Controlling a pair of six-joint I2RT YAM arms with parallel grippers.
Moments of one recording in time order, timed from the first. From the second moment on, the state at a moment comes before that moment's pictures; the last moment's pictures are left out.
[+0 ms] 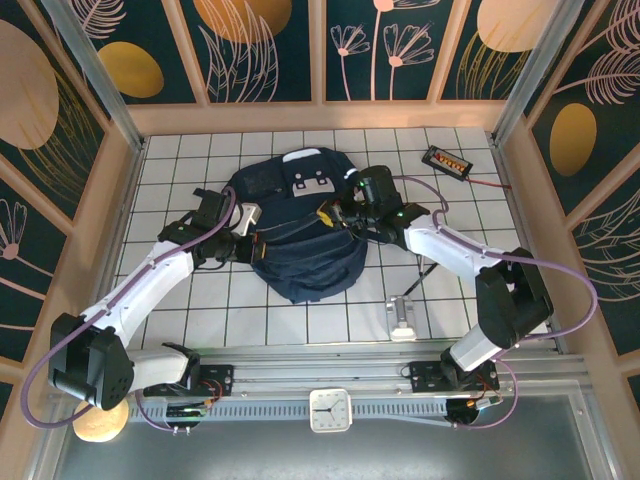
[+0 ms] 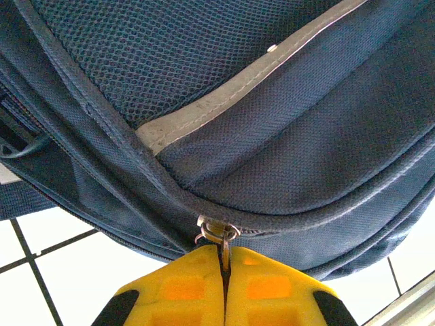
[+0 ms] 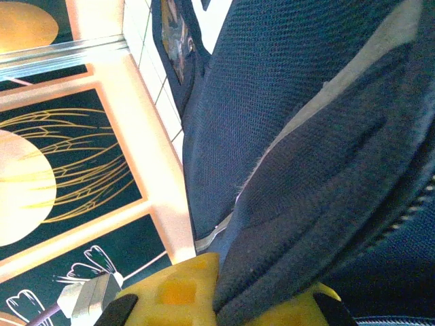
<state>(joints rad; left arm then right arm) -0.40 1.25 0.94 -0.70 0.28 -0.24 0.60 1.56 1.08 -0.11 -0.44 1.43</state>
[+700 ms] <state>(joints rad) -0.34 1.43 1.10 -0.75 0.08 -0.16 0.49 1.58 1.18 -0.36 -0.58 1.05</state>
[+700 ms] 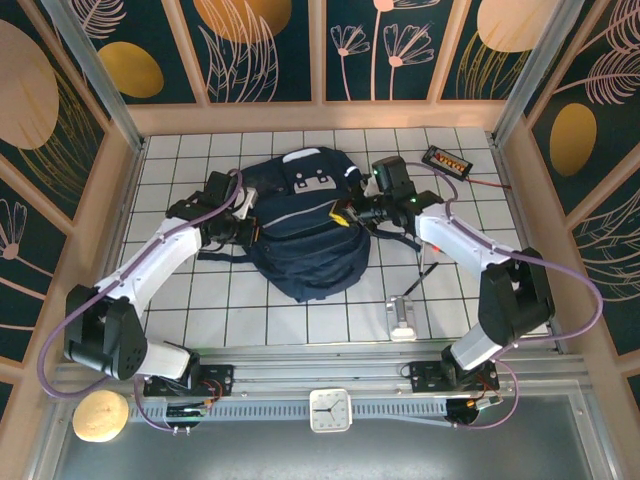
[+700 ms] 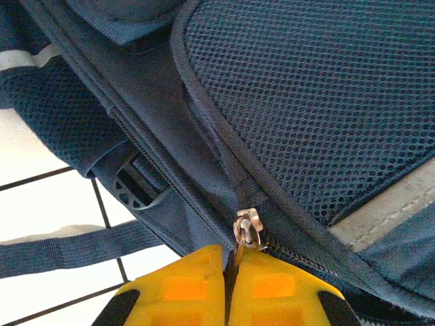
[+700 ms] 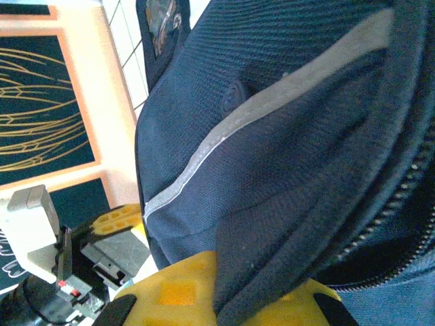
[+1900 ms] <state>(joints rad) -0.57 1.46 1.16 -0.34 0.02 0.11 0.46 1.71 1.44 -0.35 -0.63 1.21</state>
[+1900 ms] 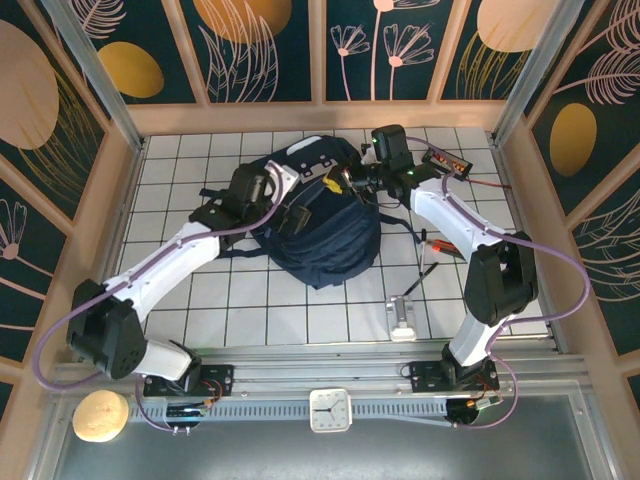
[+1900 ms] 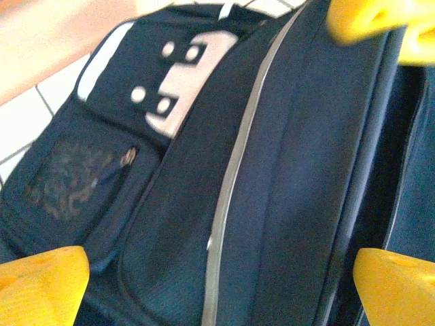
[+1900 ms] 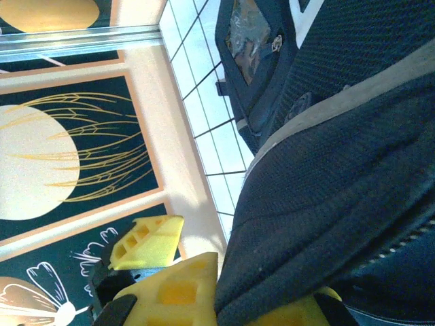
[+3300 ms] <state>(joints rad) -0.52 1.80 1.63 -0.70 -0.02 -0.10 0.03 1.25 0.95 -0.88 -0.12 0.78</state>
